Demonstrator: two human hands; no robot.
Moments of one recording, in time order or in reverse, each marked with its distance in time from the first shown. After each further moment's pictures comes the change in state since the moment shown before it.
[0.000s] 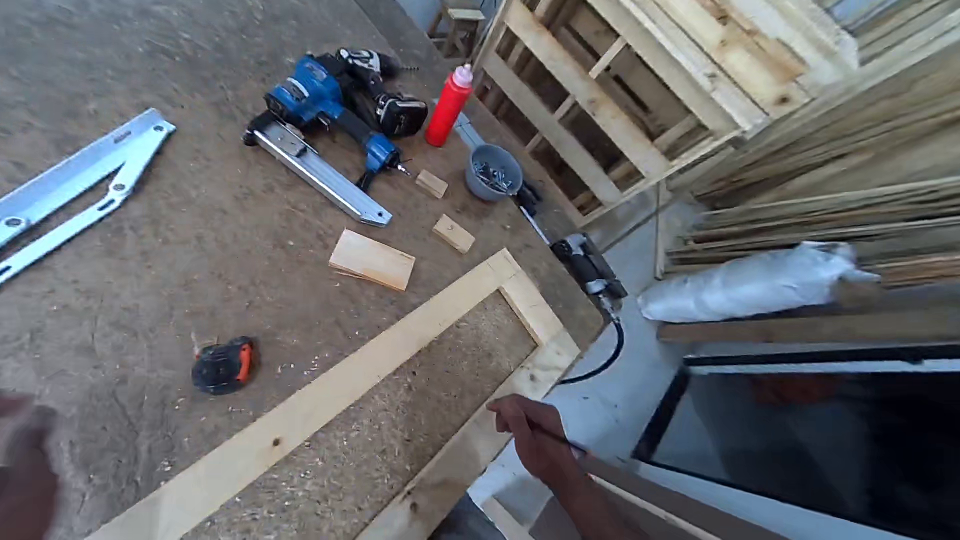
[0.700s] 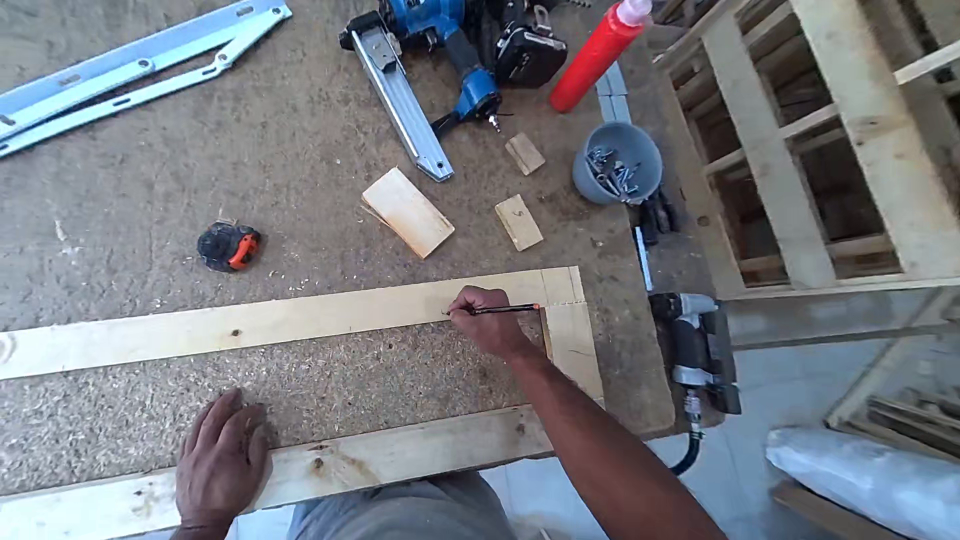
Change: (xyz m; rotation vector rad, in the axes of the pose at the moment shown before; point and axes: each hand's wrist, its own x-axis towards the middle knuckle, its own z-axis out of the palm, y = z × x) left_hand -0.234 0.011 0.251 0.343 0.166 -0.068; right_hand 0.213 0.093 0.031 0.209 -0.532 -0.385
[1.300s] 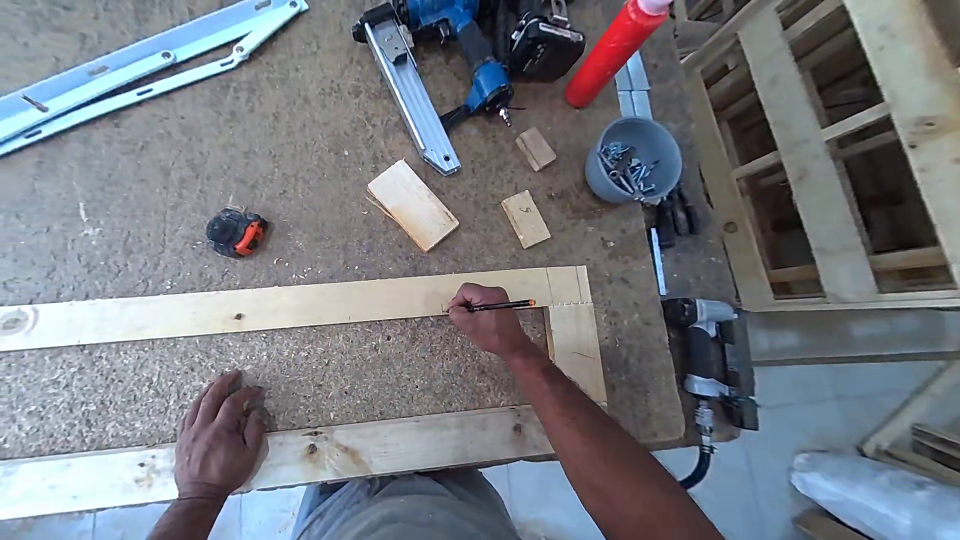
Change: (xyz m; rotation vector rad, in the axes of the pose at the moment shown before) left_hand 0.001 0.000 0.000 0.026 0.007 -0.006; right_hand -0.001 -0.004 0.000 -0.036 -0.044 0.042
